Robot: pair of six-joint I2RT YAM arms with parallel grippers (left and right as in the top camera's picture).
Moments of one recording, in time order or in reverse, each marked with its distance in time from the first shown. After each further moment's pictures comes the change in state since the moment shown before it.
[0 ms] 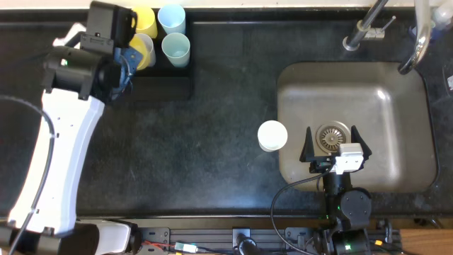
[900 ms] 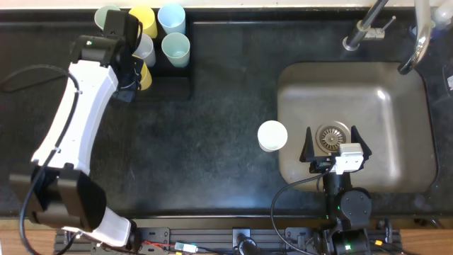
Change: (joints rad) left arm 0.072 0.200 -0.116 0.056 0.076 -0.222; right arm 0.000 0.000 0.000 0.000 0.000 0.000
